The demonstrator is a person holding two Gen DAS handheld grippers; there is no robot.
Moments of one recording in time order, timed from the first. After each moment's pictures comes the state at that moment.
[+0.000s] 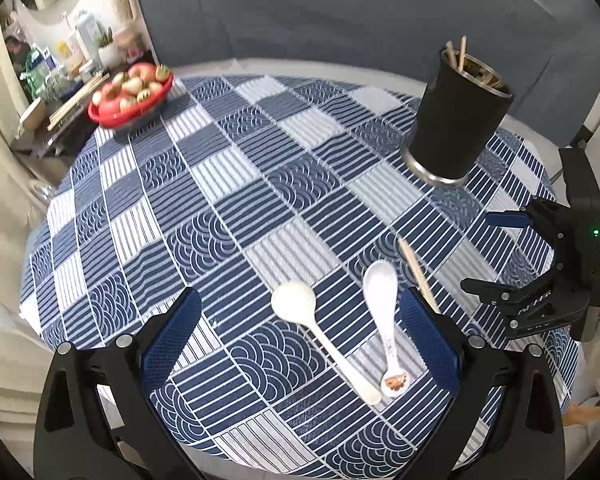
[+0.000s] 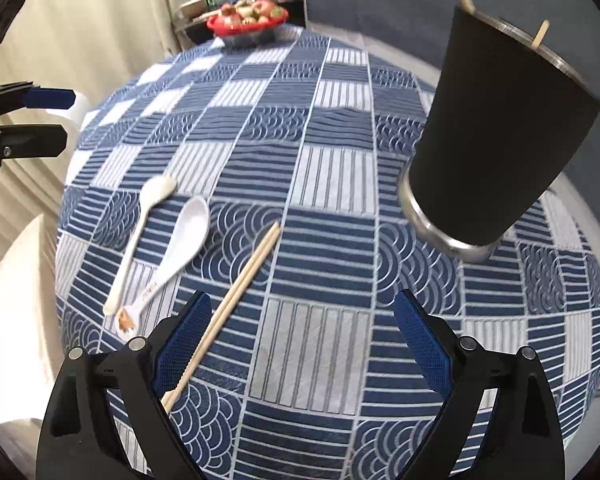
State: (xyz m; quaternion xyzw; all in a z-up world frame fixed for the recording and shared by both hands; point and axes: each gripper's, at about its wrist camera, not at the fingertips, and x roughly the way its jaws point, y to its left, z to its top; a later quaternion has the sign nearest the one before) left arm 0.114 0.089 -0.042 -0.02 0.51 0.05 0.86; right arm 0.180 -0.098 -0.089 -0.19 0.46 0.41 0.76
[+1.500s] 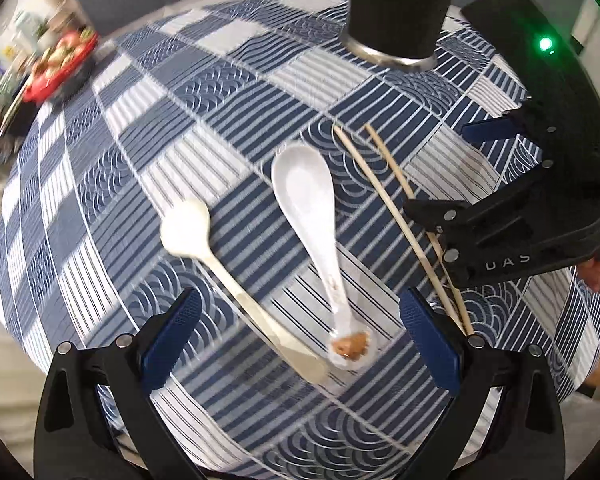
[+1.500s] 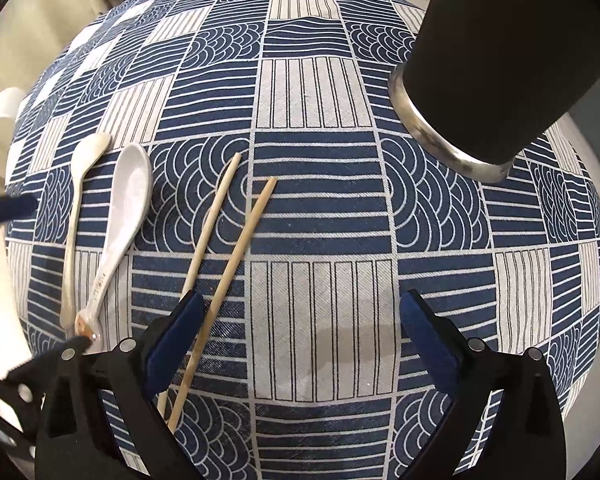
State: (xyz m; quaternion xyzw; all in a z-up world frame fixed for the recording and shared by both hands) left arm 0.104 0.009 -0.132 0.02 0.59 0.02 0.81; right arm 0.185 -0.067 -0.134 -0.21 0.56 0.30 0.74
